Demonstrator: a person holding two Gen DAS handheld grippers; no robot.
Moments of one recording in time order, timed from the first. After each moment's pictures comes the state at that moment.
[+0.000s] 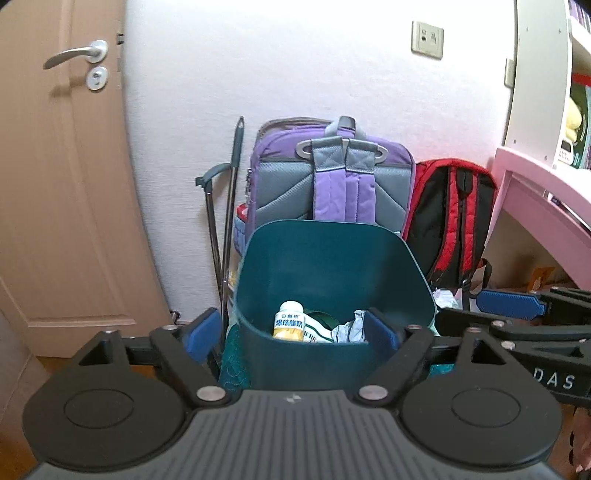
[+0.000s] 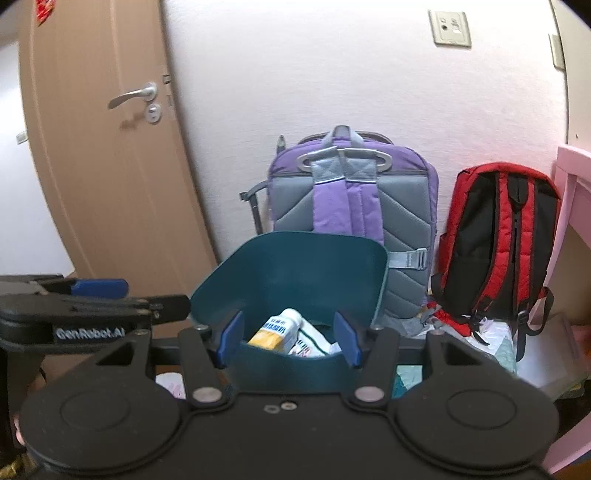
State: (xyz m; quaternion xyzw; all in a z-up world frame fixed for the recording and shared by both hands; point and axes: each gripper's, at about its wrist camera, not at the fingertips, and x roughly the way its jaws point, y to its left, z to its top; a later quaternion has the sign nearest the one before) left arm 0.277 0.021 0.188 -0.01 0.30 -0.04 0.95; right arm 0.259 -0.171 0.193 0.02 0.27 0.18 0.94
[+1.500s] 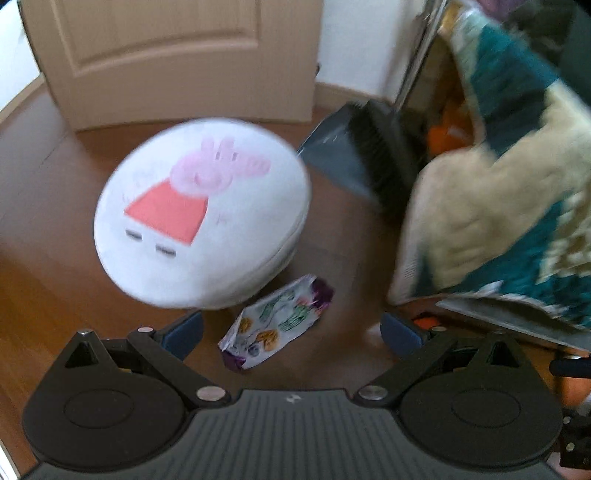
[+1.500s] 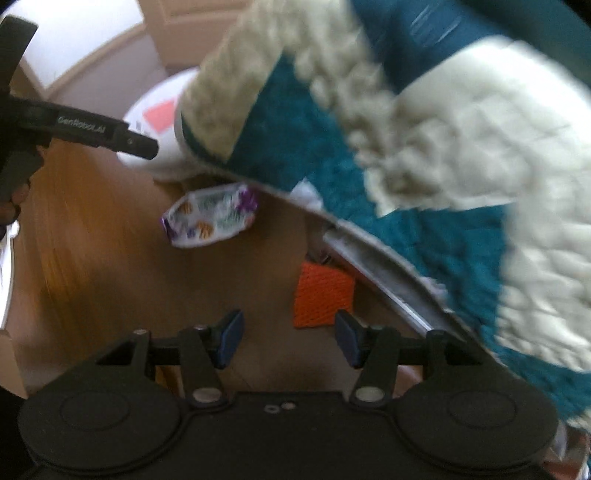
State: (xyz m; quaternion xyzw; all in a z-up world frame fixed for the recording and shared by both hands) left arm 0.281 0.258 -0.284 -0.09 0.51 0.11 0.85; right arm 0.274 -0.003 -0.268 -0.17 0.53 0.31 0.77
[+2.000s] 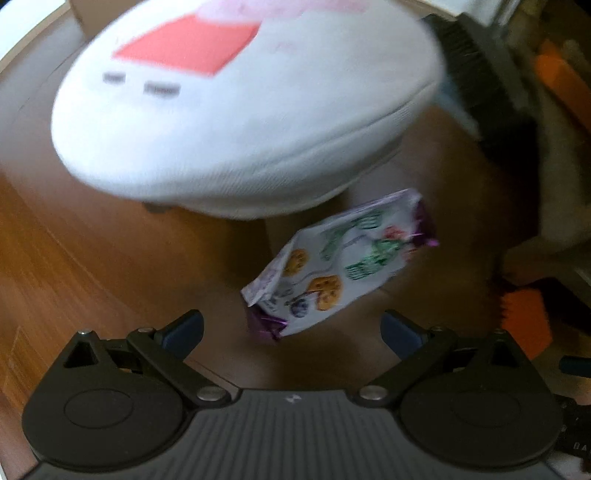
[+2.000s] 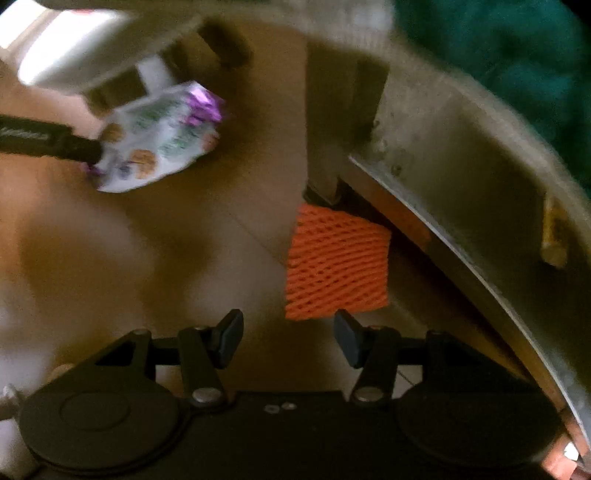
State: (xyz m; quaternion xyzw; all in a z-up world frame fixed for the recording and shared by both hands) left arm 0.294 0.302 -0.436 -0.13 0.59 0.17 0.78; right arm 0.315 0.046 -0.427 -0.20 0.61 0.26 0.72
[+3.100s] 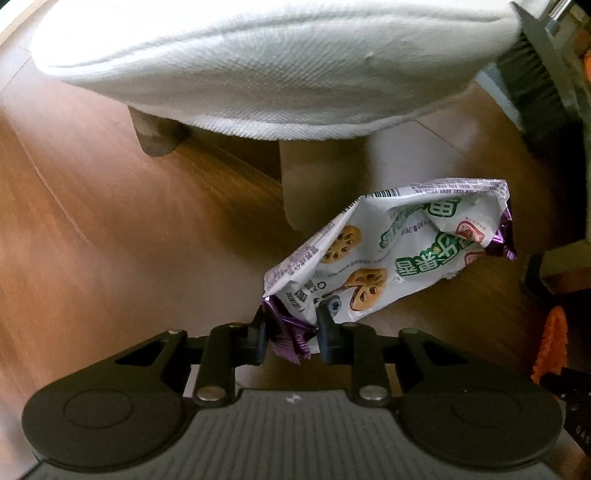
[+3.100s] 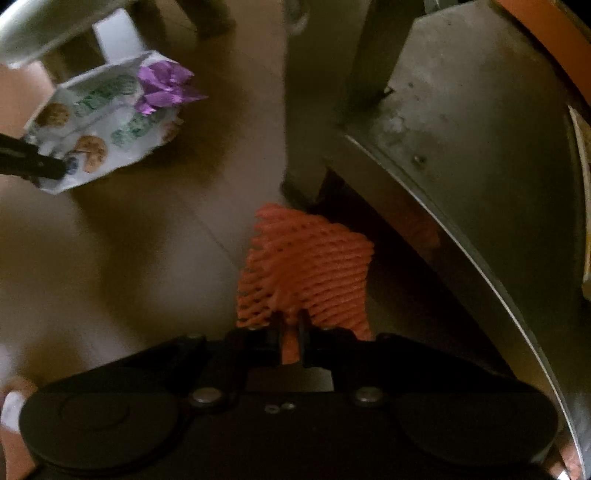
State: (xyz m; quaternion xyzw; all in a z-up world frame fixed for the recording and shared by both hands) left arm 0.282 0.312 -0.473 -0.18 0.60 0.20 0.75; right arm 0.329 0.047 -0.464 -0.23 0.61 0.26 0.72
